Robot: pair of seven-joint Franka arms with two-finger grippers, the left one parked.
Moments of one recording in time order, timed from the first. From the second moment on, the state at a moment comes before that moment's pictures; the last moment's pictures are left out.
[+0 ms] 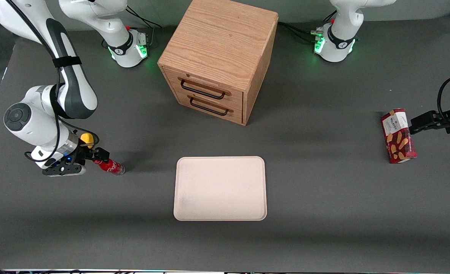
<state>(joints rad) 0.15 0.25 -0.13 -2.02 0.05 2.35 -0.04</state>
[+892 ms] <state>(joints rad) 0.15 0.25 -0.13 -2.03 0.05 2.35 -0.04</state>
